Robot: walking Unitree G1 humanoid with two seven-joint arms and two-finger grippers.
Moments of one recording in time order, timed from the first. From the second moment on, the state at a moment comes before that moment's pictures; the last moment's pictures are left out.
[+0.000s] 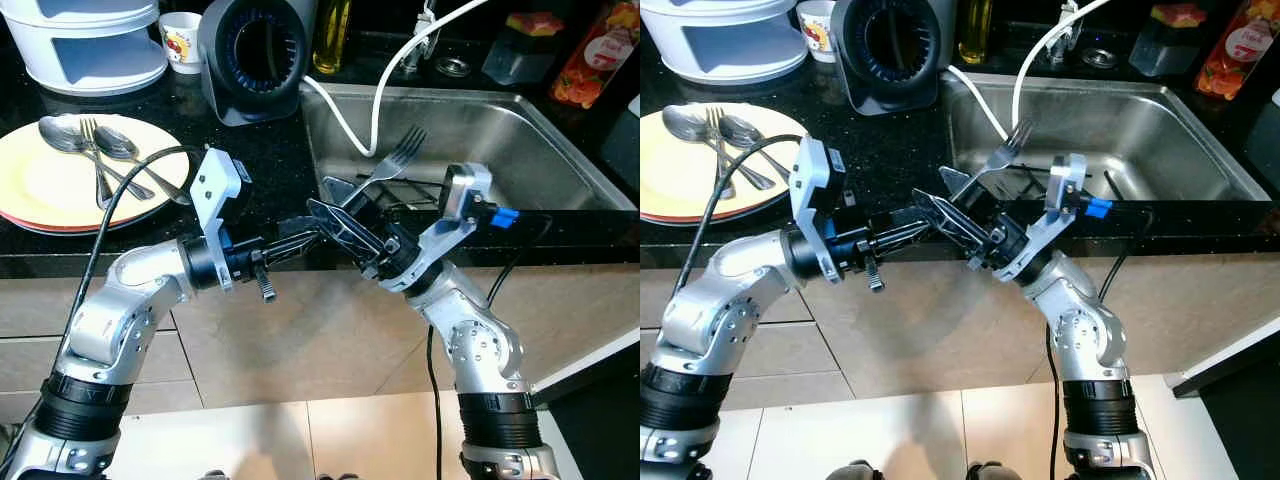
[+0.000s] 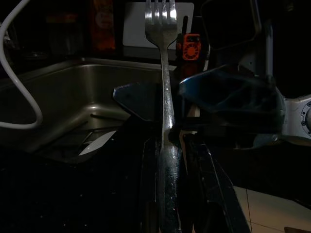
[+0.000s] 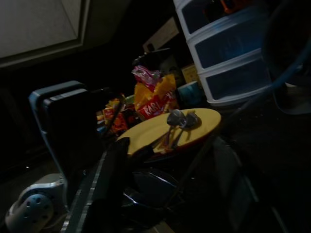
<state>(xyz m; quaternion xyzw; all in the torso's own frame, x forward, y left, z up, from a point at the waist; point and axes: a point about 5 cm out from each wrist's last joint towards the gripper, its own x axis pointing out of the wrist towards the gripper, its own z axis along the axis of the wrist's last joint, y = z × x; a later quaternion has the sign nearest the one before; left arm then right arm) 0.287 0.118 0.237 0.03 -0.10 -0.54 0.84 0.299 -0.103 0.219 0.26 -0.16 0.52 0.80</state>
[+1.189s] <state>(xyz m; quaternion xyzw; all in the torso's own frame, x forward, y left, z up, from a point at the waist) 0.292 0.132 0.247 -0.03 -0.16 -0.49 0.86 0.321 -0.101 0.233 0.27 -0.18 0.46 0.83</state>
